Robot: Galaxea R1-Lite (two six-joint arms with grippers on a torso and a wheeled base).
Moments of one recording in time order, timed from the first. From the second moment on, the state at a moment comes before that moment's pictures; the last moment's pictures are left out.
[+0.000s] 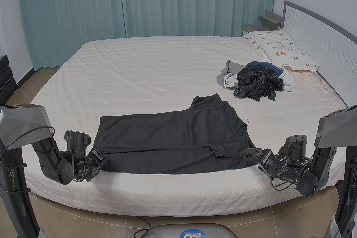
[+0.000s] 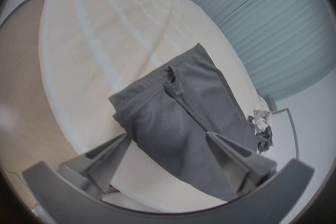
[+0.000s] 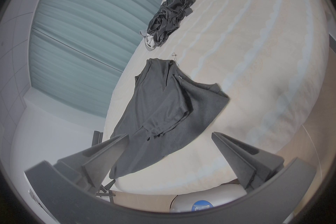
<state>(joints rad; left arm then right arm) -0.09 2.22 -0.59 -0.84 0.07 -1.01 0.27 2.24 -0.38 -1.35 0.08 0.97</state>
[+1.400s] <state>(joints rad) -0.08 2.21 -0.50 -0.98 0.10 -1.01 0.32 2.45 -0.63 -1.34 -0.09 1.01</state>
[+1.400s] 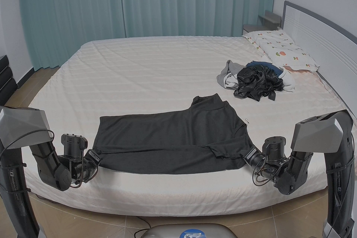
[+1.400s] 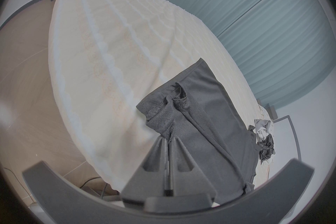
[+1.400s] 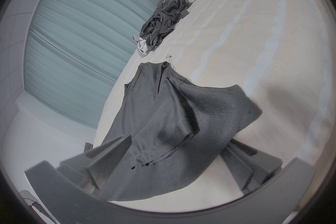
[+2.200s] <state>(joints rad) -0.05 2.16 -0.46 -0.97 0.10 -0.89 0.34 2.34 -0.46 -1.35 -0.12 1.00</state>
